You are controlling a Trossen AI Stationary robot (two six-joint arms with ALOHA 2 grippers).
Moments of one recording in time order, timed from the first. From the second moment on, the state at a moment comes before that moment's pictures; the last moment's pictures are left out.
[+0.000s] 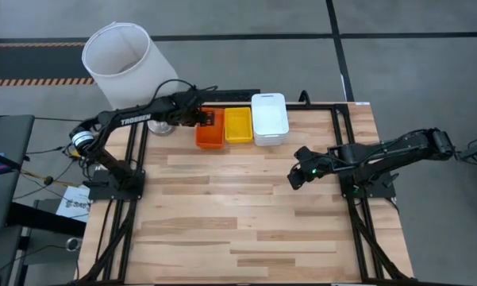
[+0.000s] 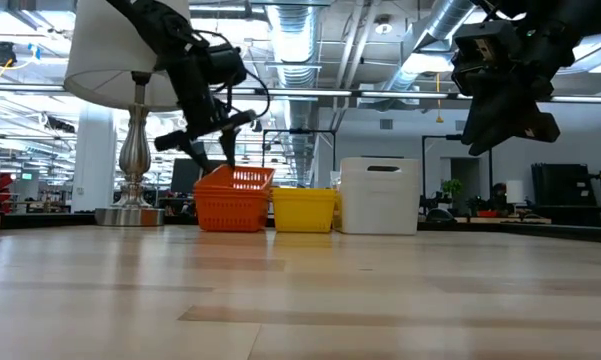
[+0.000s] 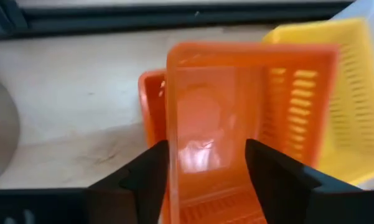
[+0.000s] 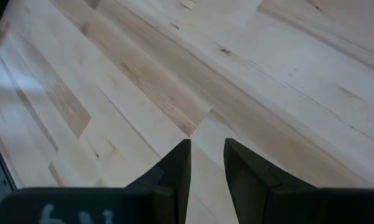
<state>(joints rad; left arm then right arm) 0.66 1.56 1.11 -0.60 -0.09 -0.77 0.08 1.04 0.66 -0.52 0.10 1.01</state>
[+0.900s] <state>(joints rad) 0.65 1.74 1.24 -0.45 -0.26 -0.67 0.08 1.04 0.66 -0.52 0.10 1.03</state>
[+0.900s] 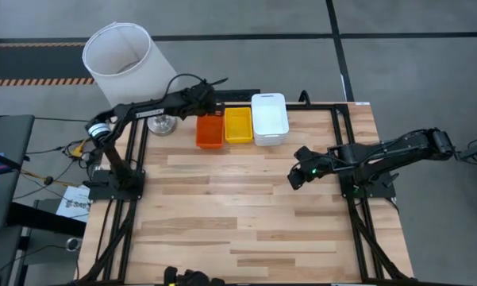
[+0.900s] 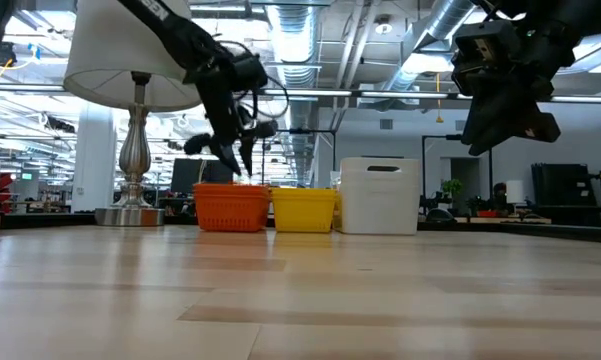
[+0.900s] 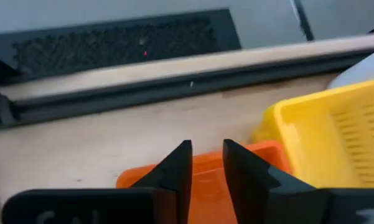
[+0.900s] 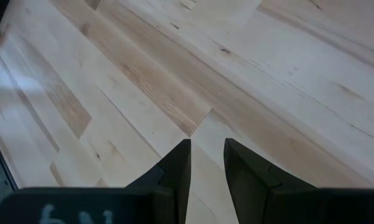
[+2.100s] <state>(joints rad) 0.09 1.08 1.22 -0.33 -0.20 -0.36 -0.02 0.95 1.09 -0.44 0.09 0.11</state>
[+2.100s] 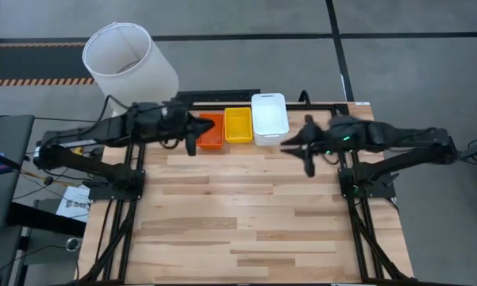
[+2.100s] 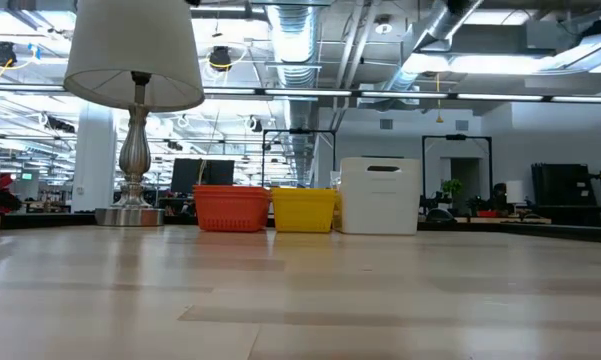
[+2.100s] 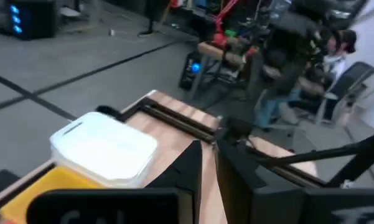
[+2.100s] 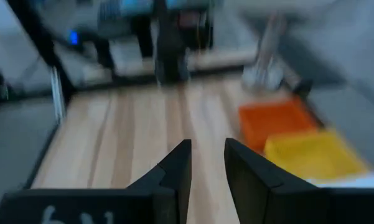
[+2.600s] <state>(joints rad) 0.05 0.71 0.55 0.10 -0.09 -0.42 -0.18 0.33 0.69 -0.32 0.10 0.18</state>
